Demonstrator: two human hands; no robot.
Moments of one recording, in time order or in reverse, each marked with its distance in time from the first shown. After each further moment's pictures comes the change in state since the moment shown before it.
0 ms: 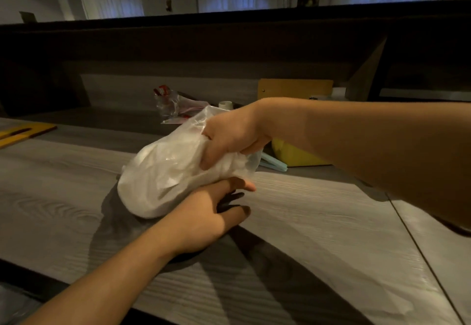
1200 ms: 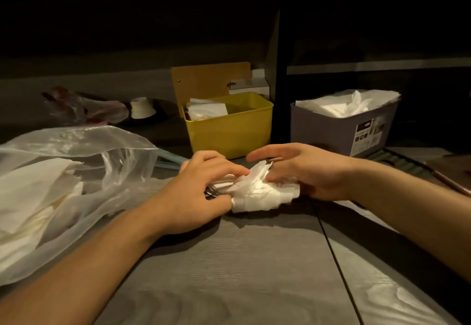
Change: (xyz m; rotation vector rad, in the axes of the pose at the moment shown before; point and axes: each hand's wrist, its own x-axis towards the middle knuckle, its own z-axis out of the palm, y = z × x) left_hand 0.116 0.045 0.081 0.447 -0.161 0.391; right_hand -0.153 0.210 0.055 0.836 0.558 0.108
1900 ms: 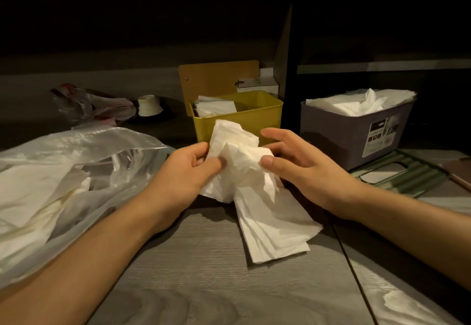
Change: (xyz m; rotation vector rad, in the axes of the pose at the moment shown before) left_hand -0.005 0.006 -0.004 -0.782 0.289 -0.276; right_hand -0.001 0.016 0.025 -0.224 0.256 -0.334
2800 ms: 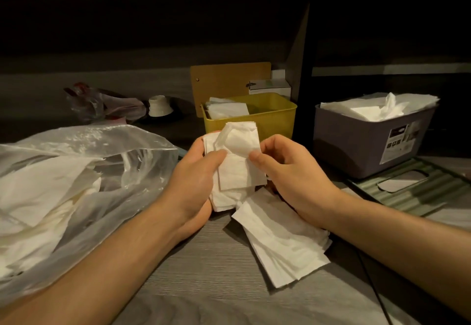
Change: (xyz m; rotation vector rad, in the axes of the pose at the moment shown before) left_hand 0.002 0.004 0.014 -0.461 0.144 -0.083; right_hand 0.025 -0.008 0.042 0.067 0.217 0.021
